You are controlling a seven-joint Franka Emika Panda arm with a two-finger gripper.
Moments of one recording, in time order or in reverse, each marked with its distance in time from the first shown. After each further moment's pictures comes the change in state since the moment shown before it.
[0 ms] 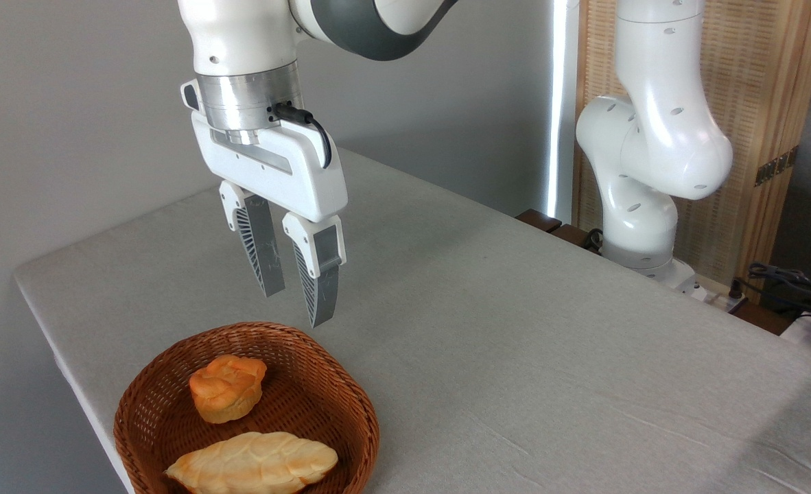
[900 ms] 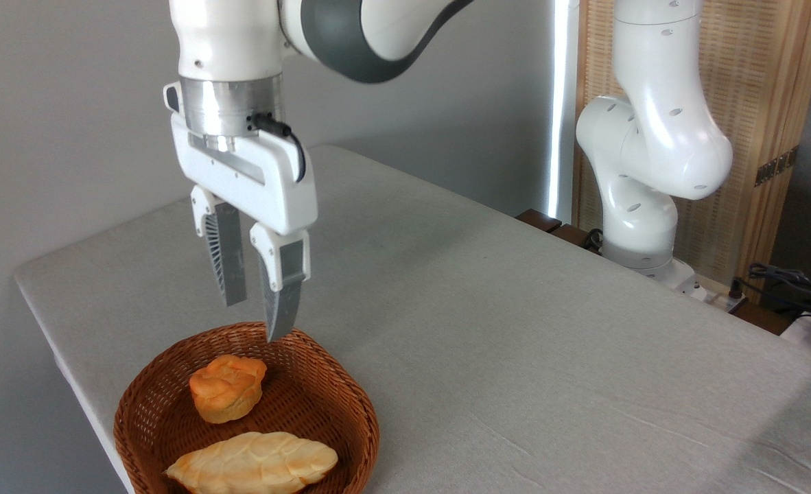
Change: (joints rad) arm -0.004 0.027 -0.015 -0.023 -0.022 0.174 0.000
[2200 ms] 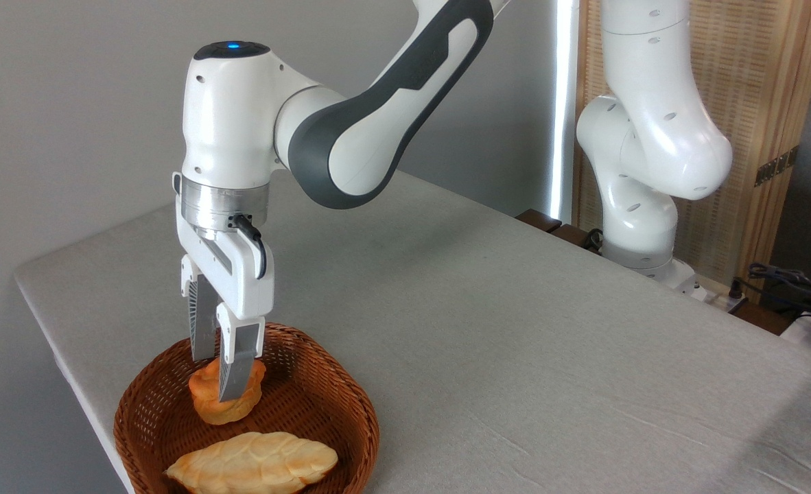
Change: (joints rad) arm -0.007 0.109 -0.087 -0.183 0.001 0.431 0.046
